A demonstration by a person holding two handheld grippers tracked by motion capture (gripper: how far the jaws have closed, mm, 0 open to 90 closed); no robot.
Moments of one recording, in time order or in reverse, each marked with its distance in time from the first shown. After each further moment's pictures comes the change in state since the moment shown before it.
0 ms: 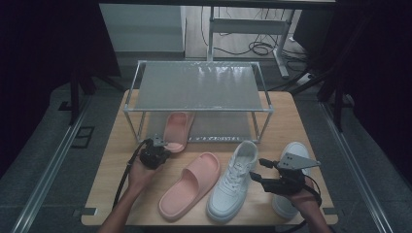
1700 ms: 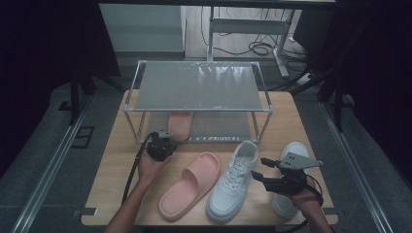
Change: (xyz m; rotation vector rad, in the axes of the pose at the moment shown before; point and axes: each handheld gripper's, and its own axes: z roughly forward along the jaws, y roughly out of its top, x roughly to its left) left arm -0.002 0.019 0.011 -0.065 -0.007 -0.076; right arm -0.003 -0.001 -0.003 -0.009 -0.009 0.005
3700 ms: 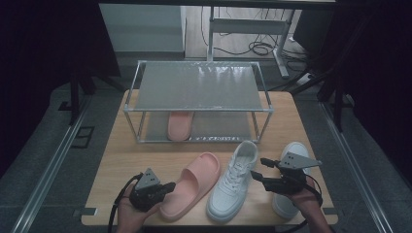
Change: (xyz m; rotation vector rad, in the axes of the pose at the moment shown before) left arm -0.071 -0.083 -0.100 -0.103 -0.238 0.078; right arm 0.000 0.000 0.001 0.007 -0.003 0.001
